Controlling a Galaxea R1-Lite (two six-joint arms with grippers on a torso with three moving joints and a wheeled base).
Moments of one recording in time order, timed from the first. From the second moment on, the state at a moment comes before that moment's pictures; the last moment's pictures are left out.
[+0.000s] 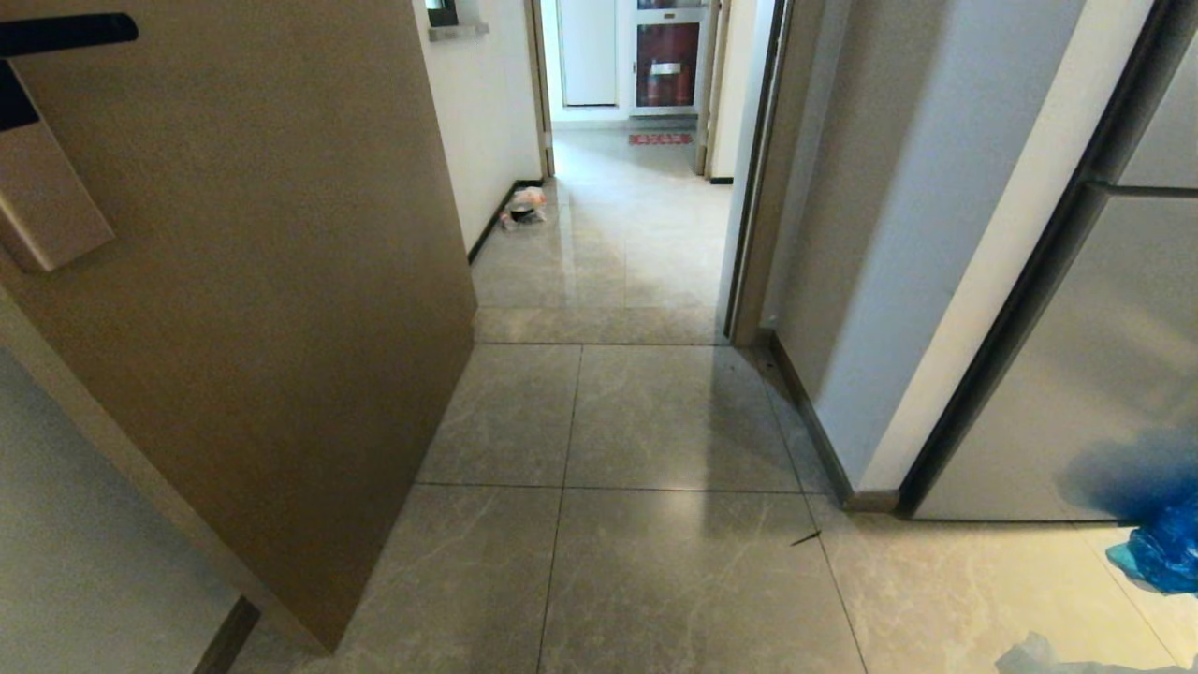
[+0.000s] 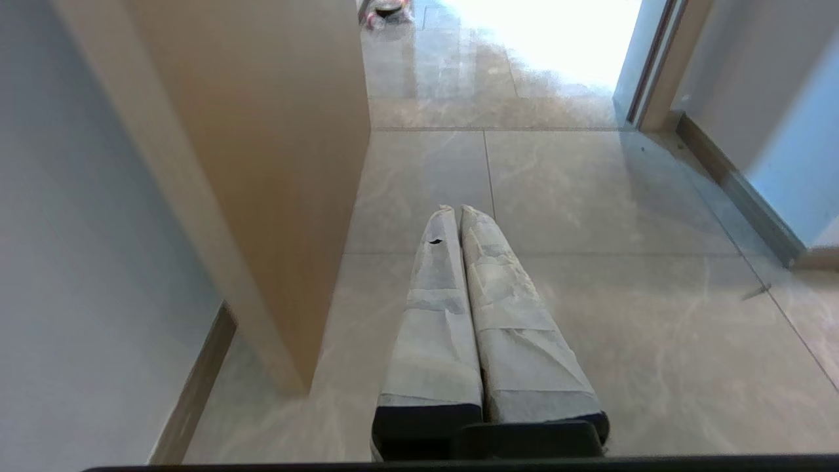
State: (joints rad) left arm 0.00 0.00 0.00 -0.01 0.00 -0.01; right arm 0.01 0.00 0.00 -0.01 0.00 0.00
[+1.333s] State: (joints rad) left arm 0.00 0.00 0.00 -0.01 0.00 -0.01; right arm 0.01 0.00 0.00 -0.01 0.00 0.00
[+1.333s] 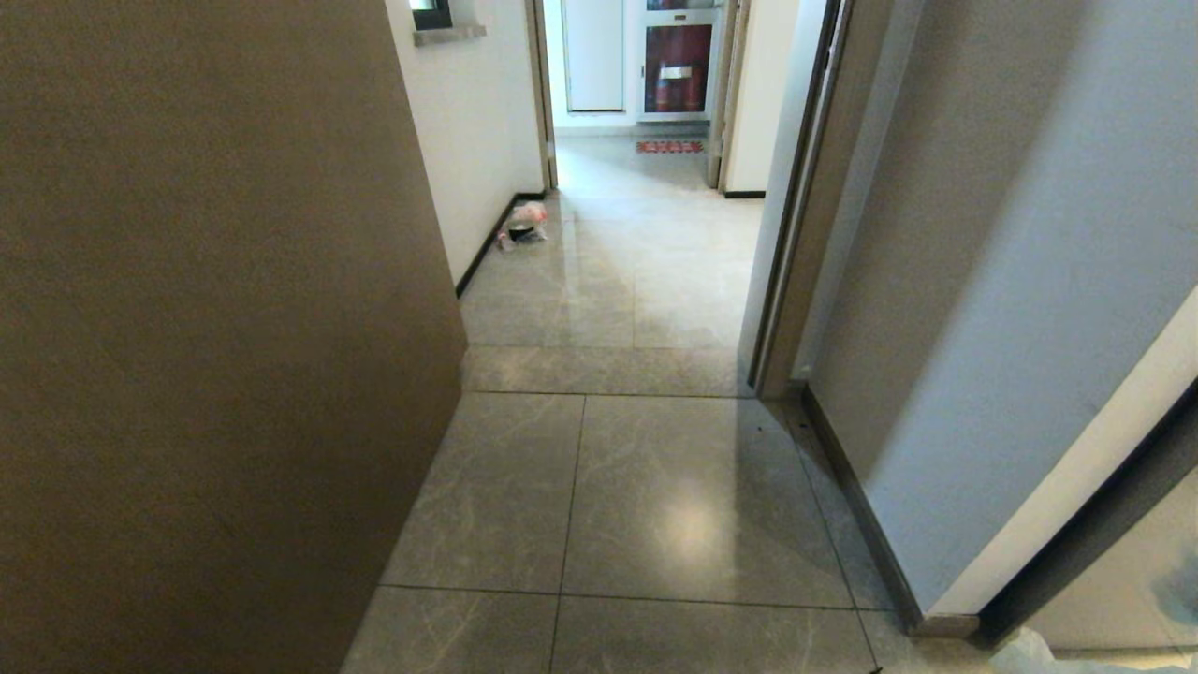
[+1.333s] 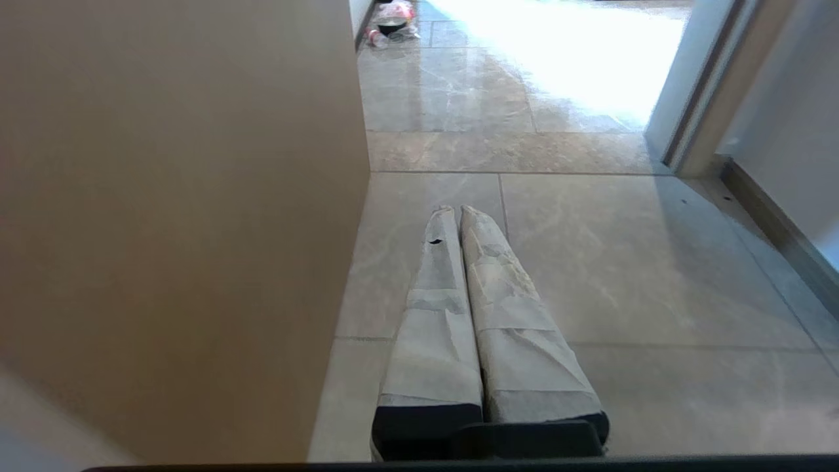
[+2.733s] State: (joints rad) left arm 0.00 0.00 0.00 -0.01 0.00 -0.01; right arm 0.01 0.00 0.00 -0.01 0.00 0.00
